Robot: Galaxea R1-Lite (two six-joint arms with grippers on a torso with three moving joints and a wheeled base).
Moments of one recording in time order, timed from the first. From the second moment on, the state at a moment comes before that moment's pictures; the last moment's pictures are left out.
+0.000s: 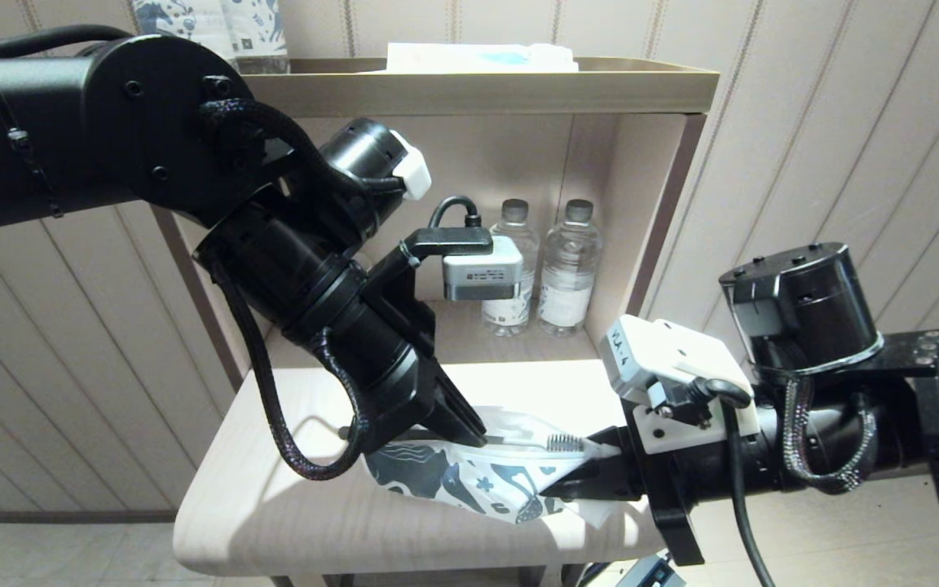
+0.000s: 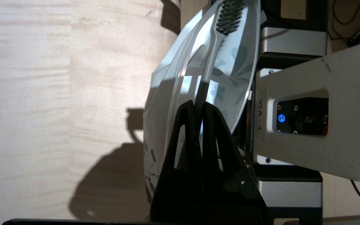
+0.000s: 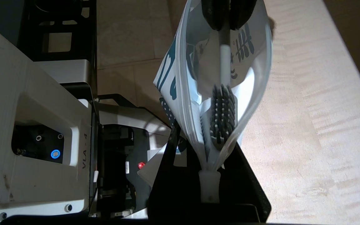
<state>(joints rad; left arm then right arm) -0.71 1.94 -1.93 1.06 -0.56 0.69 0.63 1.53 -0.93 -0.07 0.67 -0.50</state>
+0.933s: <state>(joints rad) -0.67 1.88 -1.92 1.06 -0.56 0.69 0.61 1.54 -0.93 -0.10 0.66 -0.49</state>
